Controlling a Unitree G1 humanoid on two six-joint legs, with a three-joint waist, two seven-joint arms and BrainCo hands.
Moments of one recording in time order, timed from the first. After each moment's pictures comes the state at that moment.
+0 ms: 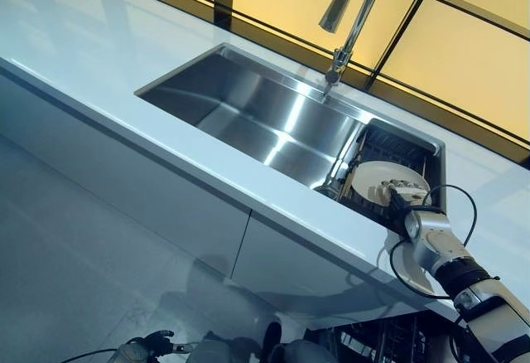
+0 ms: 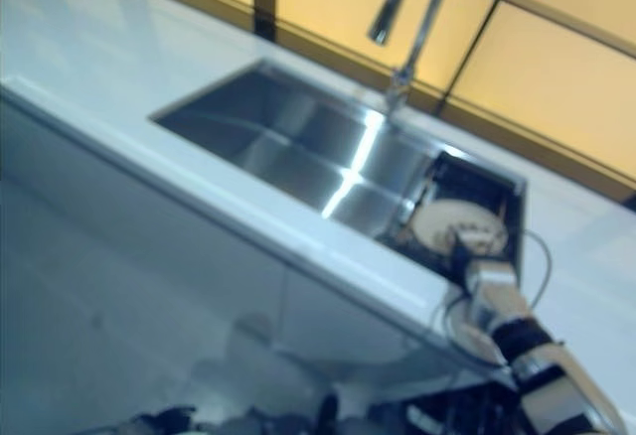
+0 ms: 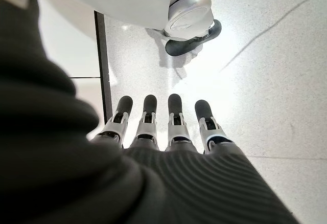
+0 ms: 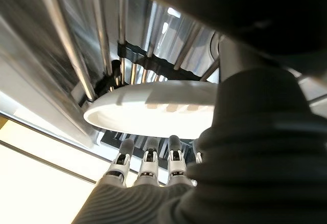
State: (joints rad) left arm -0.03 0.45 -0.30 1.06 0.14 0.07 -0.20; right arm -0.51 -0.66 0.45 0.58 -0.79 0.34 0.08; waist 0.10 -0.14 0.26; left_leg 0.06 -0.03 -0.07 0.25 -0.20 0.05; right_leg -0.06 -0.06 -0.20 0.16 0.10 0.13
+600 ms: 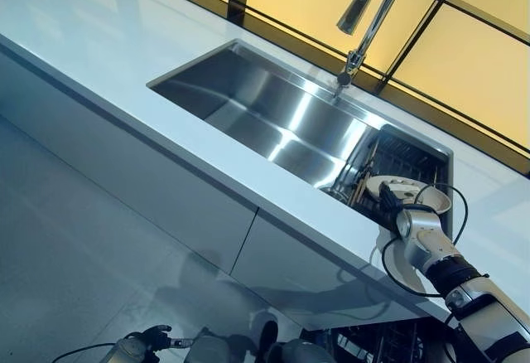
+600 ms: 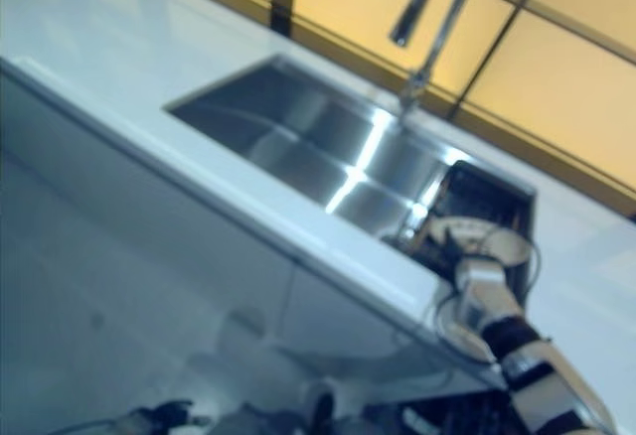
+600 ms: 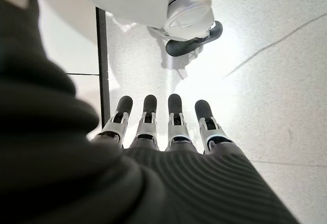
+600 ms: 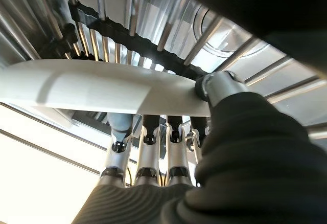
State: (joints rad) left arm -0.04 0.47 -0.30 1.04 0.14 0.09 -0.20; right arm -0.52 -0.63 0.47 0.57 -0.79 0.37 0.03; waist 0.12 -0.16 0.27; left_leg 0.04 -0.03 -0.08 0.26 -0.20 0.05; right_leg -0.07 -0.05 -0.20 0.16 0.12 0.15
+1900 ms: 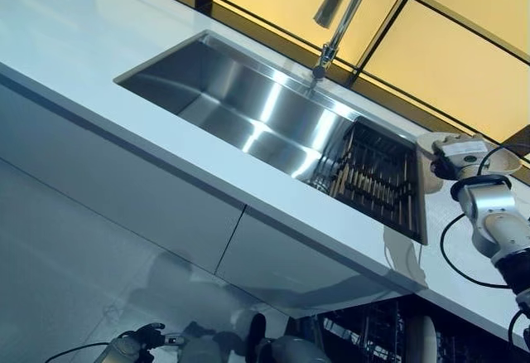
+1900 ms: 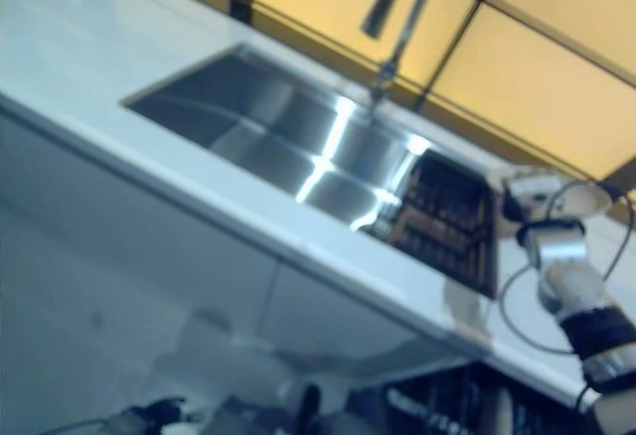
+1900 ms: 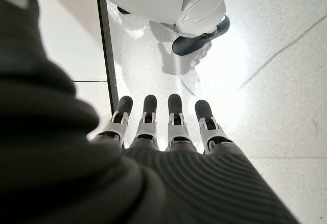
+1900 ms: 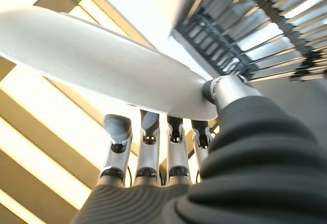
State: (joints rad) left arm -0.03 0.48 -0.26 1.02 0.14 0.09 -0.17; right arm -0.48 -0.99 0.32 0.34 -0.99 0.24 -0.01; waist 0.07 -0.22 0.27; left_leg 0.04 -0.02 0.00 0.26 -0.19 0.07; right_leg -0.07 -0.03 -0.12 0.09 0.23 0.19
